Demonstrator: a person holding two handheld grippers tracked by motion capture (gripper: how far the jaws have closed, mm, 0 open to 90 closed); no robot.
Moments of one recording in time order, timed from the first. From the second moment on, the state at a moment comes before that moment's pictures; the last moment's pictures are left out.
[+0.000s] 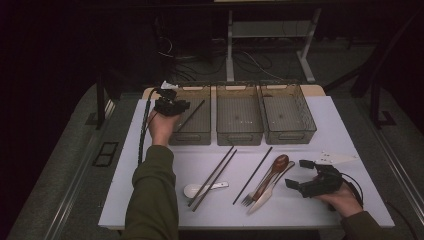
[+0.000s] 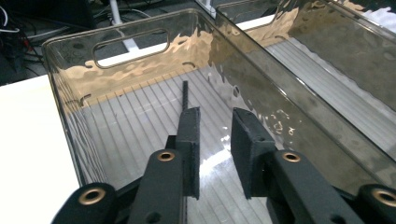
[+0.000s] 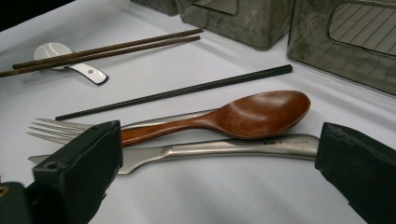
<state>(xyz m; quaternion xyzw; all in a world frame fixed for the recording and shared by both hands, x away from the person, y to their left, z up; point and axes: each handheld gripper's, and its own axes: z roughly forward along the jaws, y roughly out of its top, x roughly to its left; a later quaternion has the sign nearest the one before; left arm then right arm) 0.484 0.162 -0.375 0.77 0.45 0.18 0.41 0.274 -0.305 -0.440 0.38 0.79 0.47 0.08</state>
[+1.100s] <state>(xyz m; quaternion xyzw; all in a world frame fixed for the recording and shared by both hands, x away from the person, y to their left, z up) 0.419 0.125 -0.362 0.79 0.38 0.15 0.45 0.273 -0.304 -0.440 0.38 0.79 0.47 0.08</state>
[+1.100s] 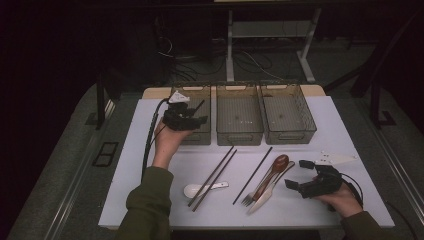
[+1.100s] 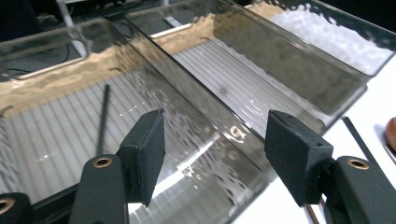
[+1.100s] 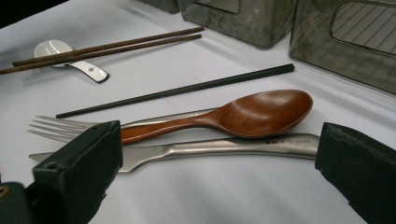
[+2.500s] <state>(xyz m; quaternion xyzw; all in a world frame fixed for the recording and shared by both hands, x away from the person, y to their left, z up) 0.348 0.062 -0.376 0.82 0.33 0.09 0.46 0.272 -0.300 -0.436 0.38 0.80 0.45 0.10</state>
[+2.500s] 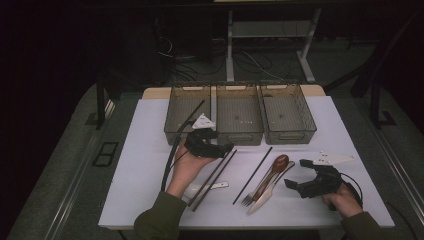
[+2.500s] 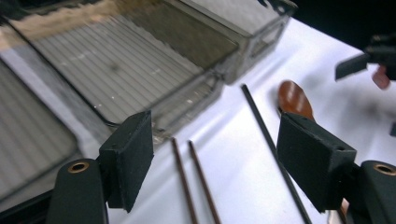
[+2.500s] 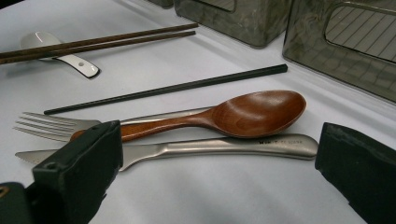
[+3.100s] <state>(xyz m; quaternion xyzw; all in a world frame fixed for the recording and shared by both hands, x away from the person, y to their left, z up) 0.319 0.022 -0.411 0.86 0.30 0.04 0.41 0.272 -0.299 -0.438 0.38 0.80 0.45 0.10</state>
